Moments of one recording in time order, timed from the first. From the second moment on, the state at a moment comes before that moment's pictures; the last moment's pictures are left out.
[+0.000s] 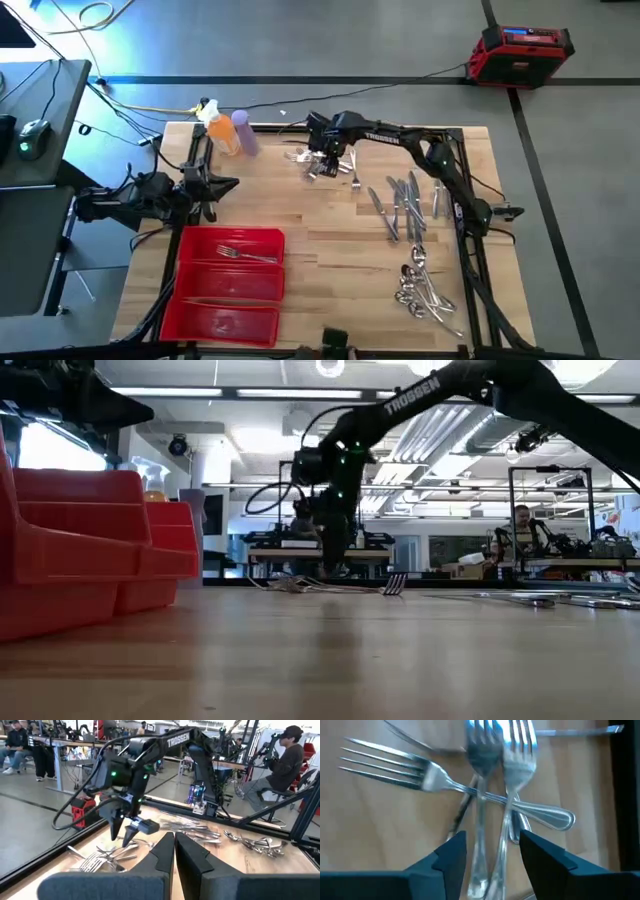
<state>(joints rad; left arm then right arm) -0.06 0.02 0.28 -0.27 -0.39 -0.13 -0.45 2.35 2.02 -0.98 0.02 -0.26</state>
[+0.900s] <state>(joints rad) -0.06 0.02 0.28 -0.27 -0.39 -0.14 -0.50 2.39 1.94 -0.90 -0.02 -0.30</state>
